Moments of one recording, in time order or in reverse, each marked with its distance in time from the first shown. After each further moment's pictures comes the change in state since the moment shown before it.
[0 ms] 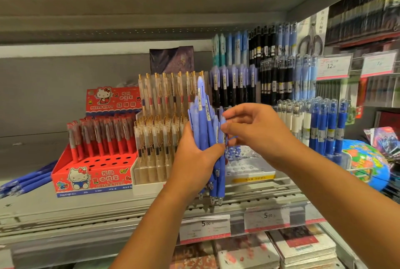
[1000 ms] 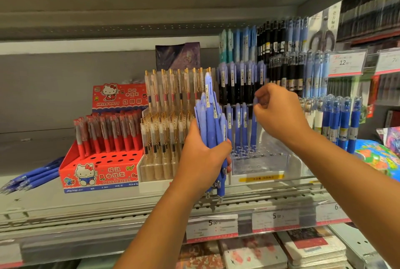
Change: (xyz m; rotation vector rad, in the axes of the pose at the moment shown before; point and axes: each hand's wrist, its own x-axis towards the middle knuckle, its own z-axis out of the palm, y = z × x) left_hand 0.004 -0.007 -0.001 -0.069 -0.035 -0.014; right_hand 0.055 0.029 -0.029 -0.728 0.362 -0.242
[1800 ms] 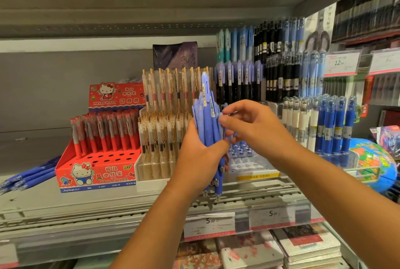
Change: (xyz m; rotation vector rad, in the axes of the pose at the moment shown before) left_hand -0.001 0.003 0.000 0.013 0.002 0.001; right_hand -0.049 -0.045 -0.006 0.681 -0.359 0.165
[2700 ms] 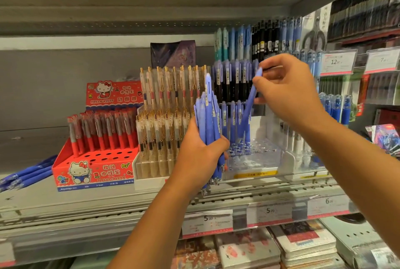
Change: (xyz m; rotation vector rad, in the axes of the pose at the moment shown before) left_hand 0.002 -0.005 0.000 0.021 -0.033 0.038; right_hand 0.029 -0.025 -0.045 -0.206 0.408 -0.203
